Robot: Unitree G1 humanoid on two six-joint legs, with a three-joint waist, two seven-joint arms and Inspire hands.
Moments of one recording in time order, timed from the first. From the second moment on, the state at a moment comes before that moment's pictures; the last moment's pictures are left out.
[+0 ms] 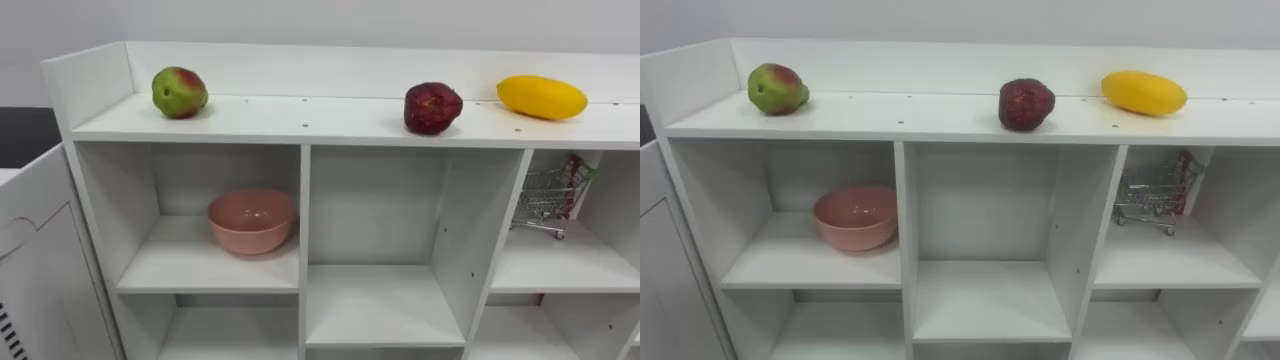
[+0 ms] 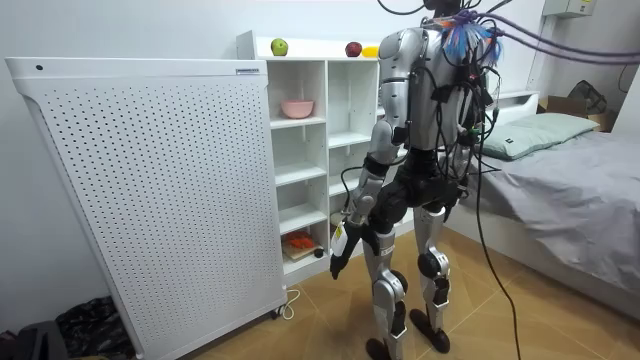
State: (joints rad) left arm 0.22 0.16 0.06 1.10 0.47 0.13 0.06; right arm 0.11 -0.22 0.04 1.31 0.38 0.00 0.11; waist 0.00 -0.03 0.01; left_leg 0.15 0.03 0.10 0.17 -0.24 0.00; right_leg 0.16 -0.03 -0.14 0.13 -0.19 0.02
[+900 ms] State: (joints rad) left arm 0.24 0.16 0.06 1.09 0.47 0.10 0.06; right arm 0.11 -0.22 -0.10 1.23 0.48 0.00 -0.04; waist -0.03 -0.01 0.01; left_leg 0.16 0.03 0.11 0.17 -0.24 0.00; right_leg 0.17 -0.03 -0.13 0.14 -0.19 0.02
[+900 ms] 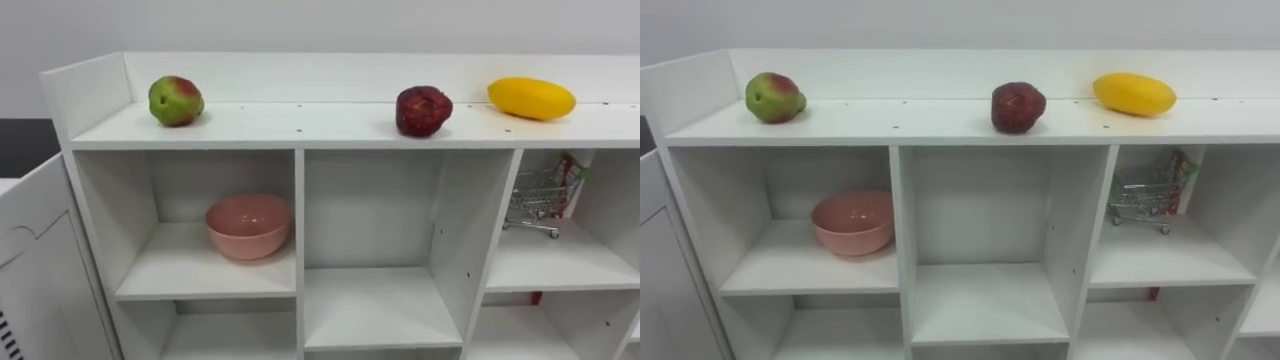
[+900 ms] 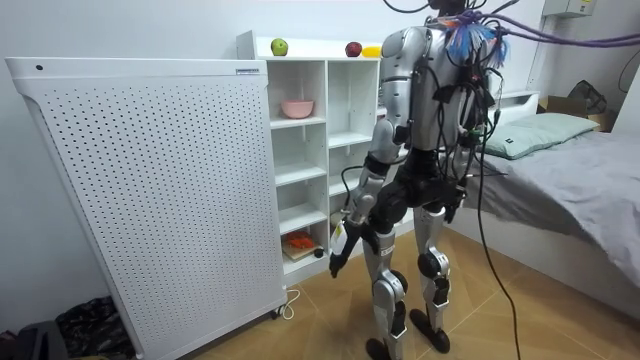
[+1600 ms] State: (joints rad) left arm 0.27 0.18 0.07 1.00 0.47 0.04 0.15; right arm 0.06 -0.21 -0.17 0.13 0.22 -0.10 -0.47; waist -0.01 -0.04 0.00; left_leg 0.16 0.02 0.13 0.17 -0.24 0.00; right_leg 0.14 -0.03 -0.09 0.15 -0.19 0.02
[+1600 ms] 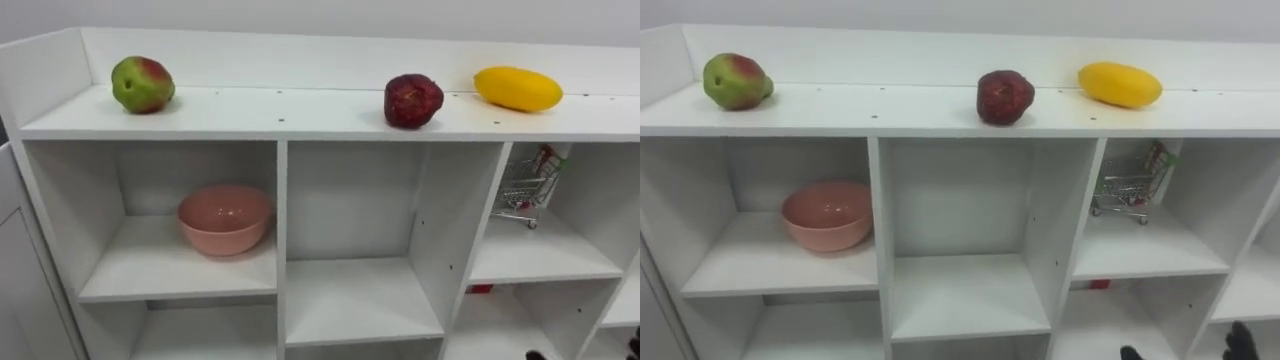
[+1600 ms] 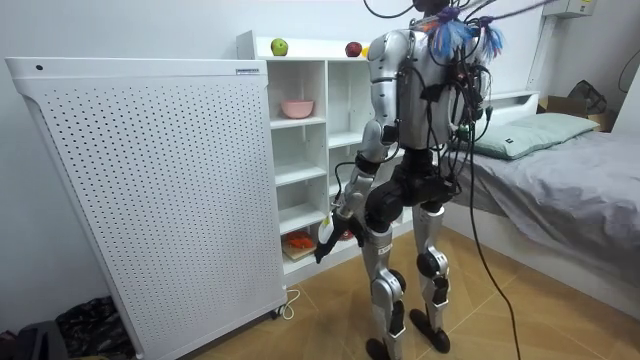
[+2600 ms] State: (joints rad) left arm 0.25 0.18 0.06 0.99 0.49 0.04 0.10; right arm -0.30 -0.31 -0.12 -0.11 0.10 -0.14 -0.42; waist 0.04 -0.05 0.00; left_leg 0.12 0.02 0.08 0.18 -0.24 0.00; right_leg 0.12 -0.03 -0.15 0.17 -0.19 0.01
